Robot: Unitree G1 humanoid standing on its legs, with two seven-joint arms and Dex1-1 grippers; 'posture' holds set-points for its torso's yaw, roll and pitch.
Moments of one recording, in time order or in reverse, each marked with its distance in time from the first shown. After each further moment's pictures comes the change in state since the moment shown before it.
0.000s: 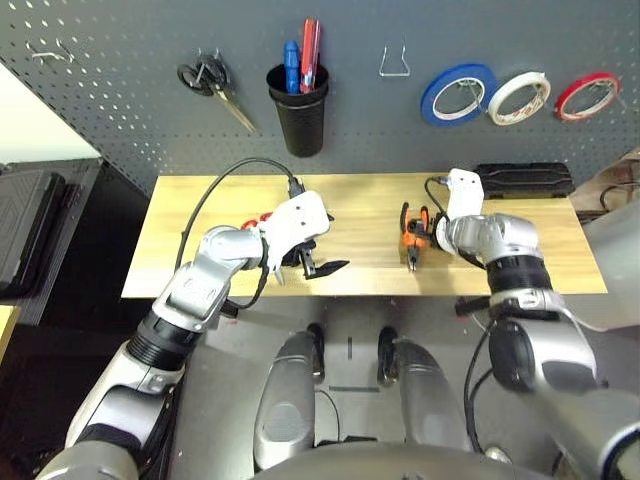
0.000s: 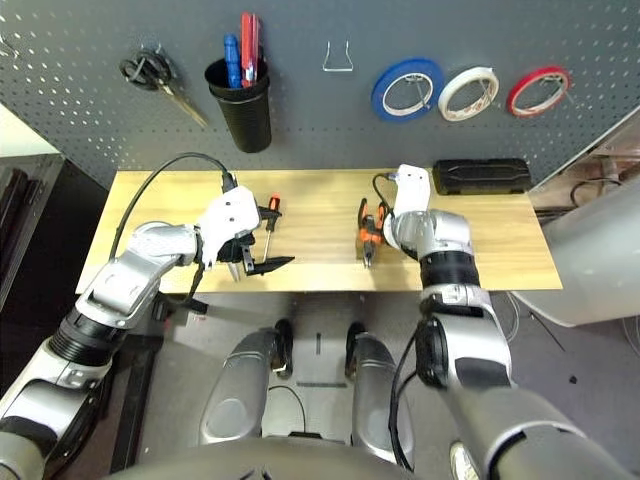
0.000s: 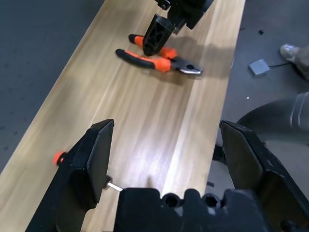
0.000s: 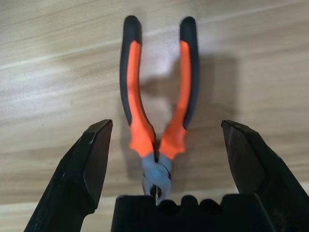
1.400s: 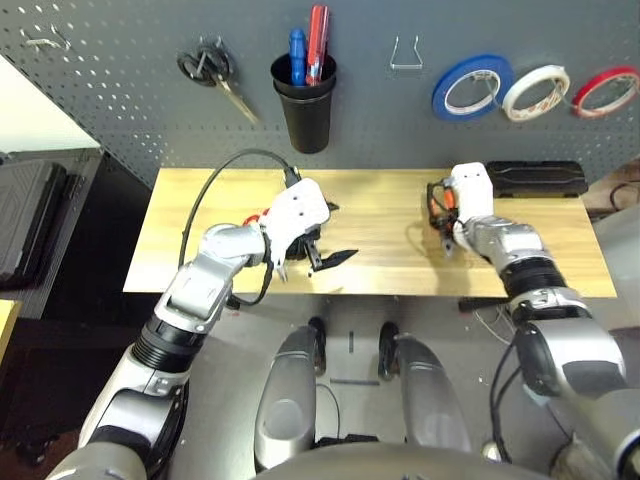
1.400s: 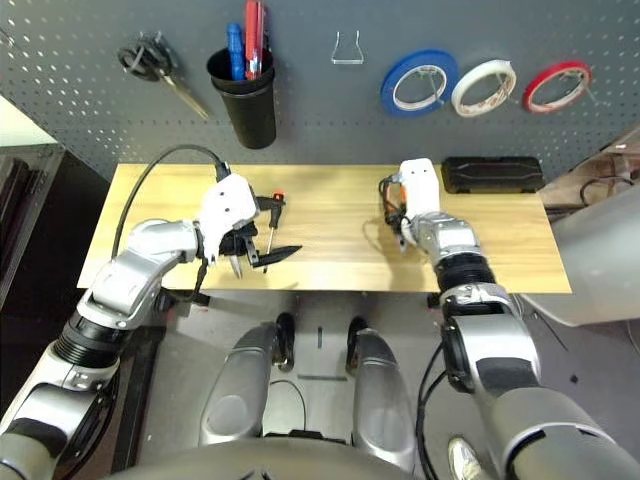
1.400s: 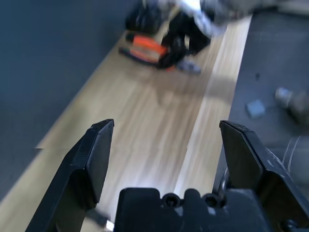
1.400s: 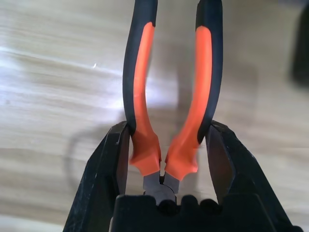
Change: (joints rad) left arm 0.025 -0.084 0.118 -0.123 -0.142 0.003 0.015; right arm 0.260 -0.232 0.279 -0.327 -0.197 -0.320 0.360
